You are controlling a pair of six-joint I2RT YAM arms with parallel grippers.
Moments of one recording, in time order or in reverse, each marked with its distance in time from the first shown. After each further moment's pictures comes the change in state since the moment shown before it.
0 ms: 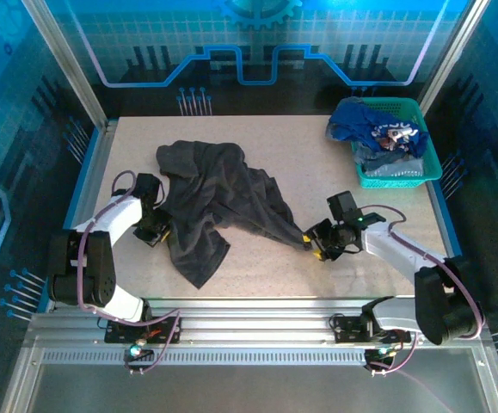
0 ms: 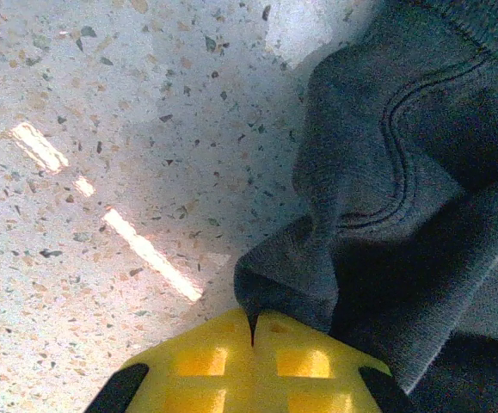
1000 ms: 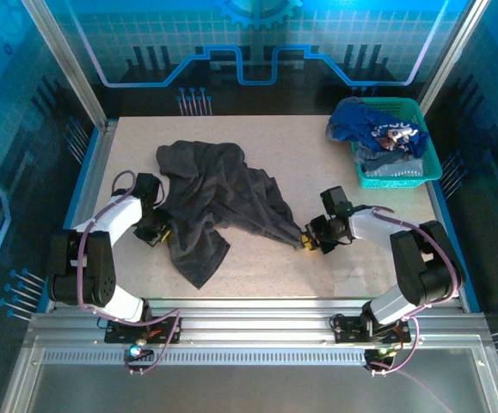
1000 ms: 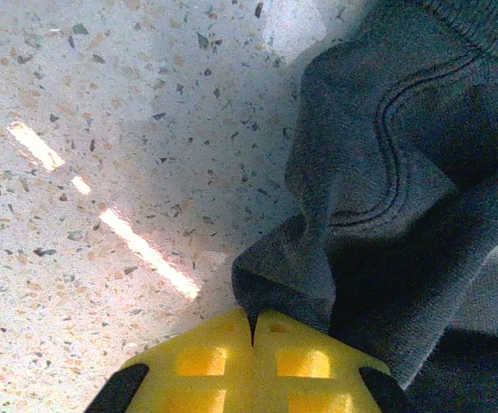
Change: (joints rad) left arm 0.001 0.000 0.003 0.000 0.008 0.001; right arm -0.024 0.242 0.060 0.112 -0.014 0.085
